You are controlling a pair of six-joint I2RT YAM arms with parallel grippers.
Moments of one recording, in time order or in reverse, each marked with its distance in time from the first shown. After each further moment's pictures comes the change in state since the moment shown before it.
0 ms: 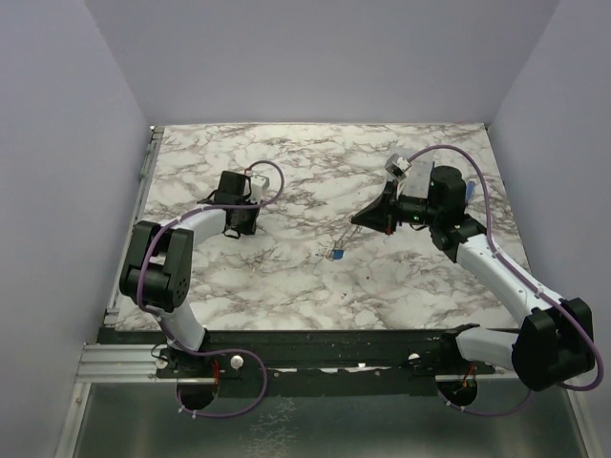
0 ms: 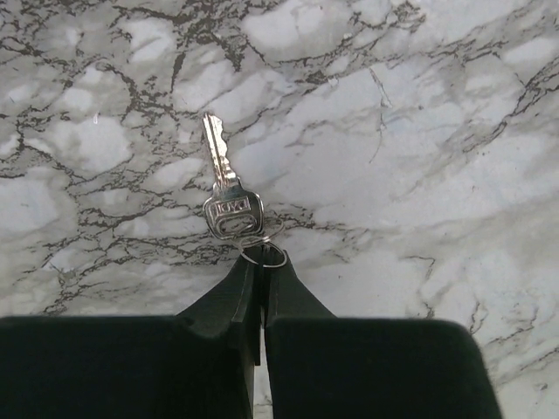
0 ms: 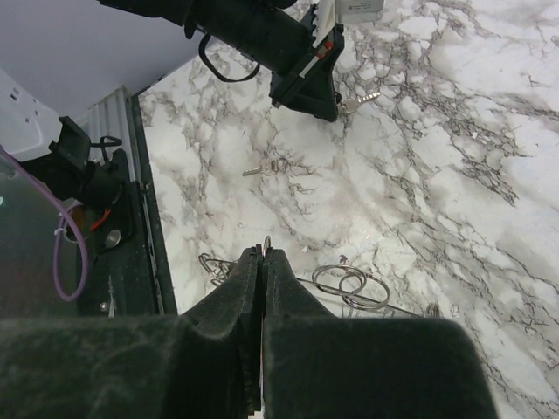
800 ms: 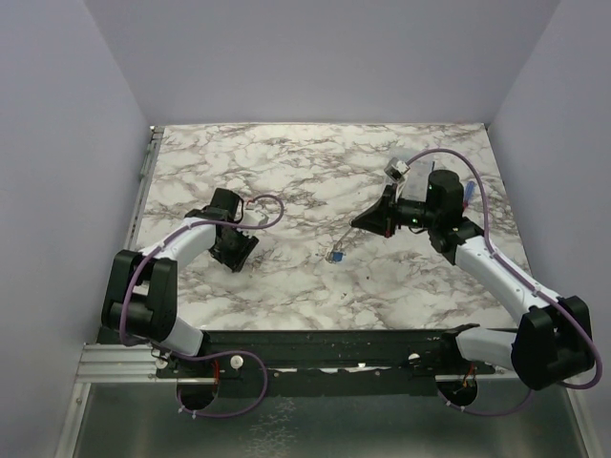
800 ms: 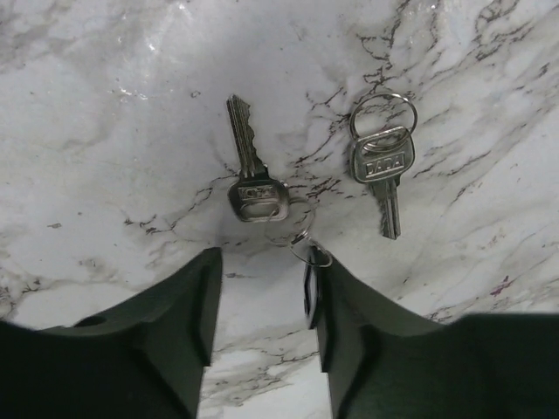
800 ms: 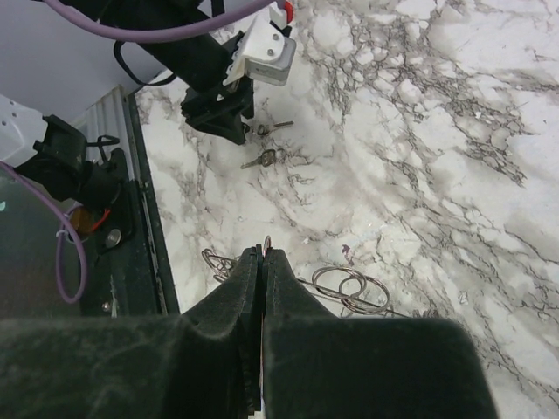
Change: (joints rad) left arm -0.005 -0.214 -0.113 -0.439 -0.036 0.297; right arm 0.000 0.006 -0.033 0.021 0.014 0.029
